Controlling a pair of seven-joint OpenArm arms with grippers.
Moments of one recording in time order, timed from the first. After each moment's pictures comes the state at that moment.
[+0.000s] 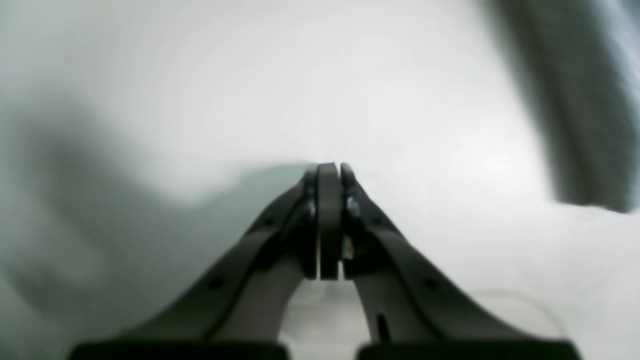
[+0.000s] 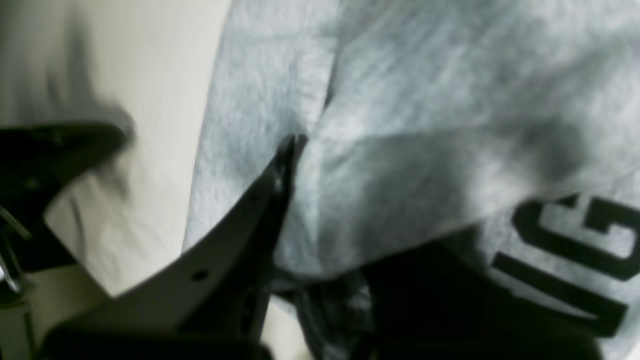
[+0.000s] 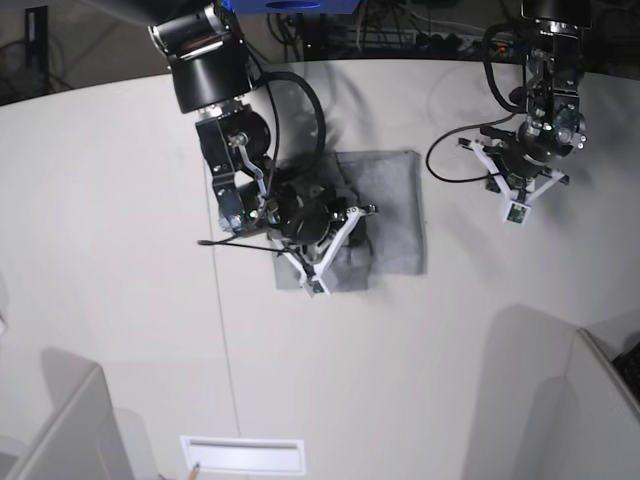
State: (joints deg) left arm 16.7 -23.9 -8.0 97.7 -18.9 -14.7 48.8; right arm 9.7 -7.0 -16.0 76.9 24.2 8.6 -56.2
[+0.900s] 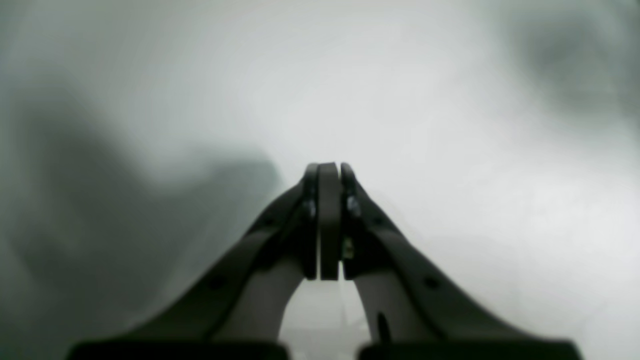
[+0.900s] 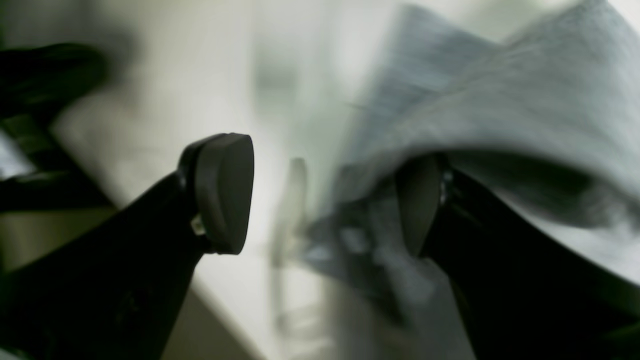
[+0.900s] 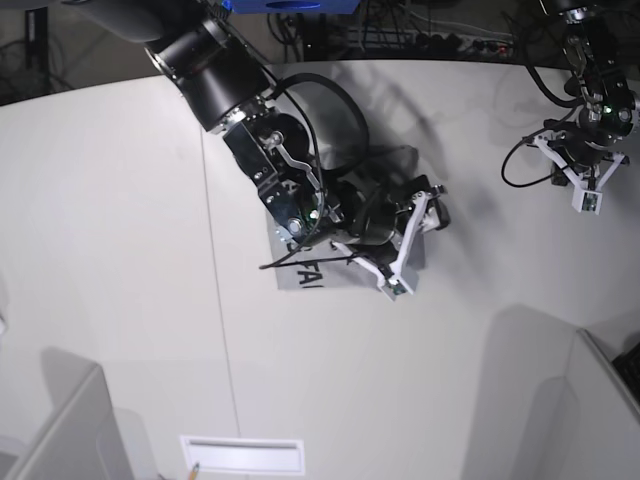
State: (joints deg) left arm 19.0 -21.1 -30.3 97.3 -18.7 -25.3 49.2; right arm 15.7 -7.1 -36.5 84.7 32.7 -3.9 -60.3
